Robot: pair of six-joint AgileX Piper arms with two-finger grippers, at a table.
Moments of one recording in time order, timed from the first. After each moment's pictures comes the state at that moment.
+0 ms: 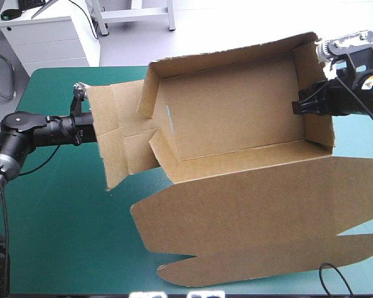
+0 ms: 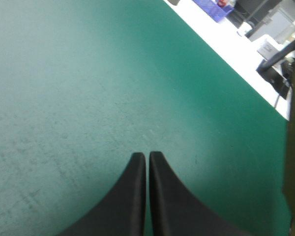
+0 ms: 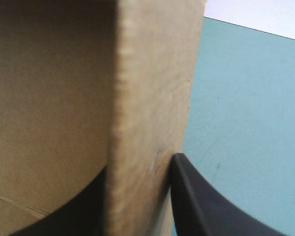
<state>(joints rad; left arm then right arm) 0.10 1.49 -1.18 -1.26 1.17 1.13 0.04 1.29 -1.76 0.32 1.25 -0.31</state>
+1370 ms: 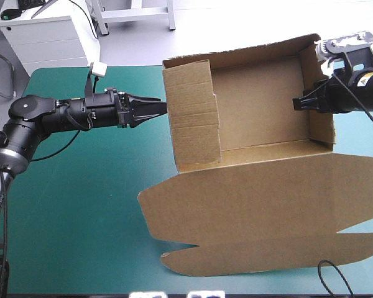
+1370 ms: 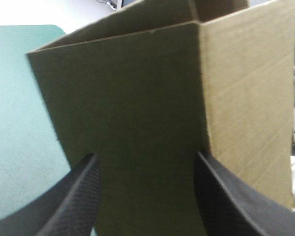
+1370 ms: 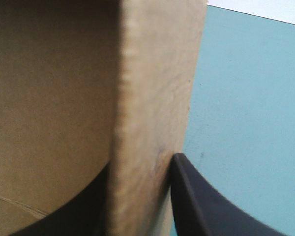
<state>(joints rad) -0.07 1.47 -1.33 -1.44 1.20 0.94 0.04 1.34 -1.75 0.25 1.24 -0.28</state>
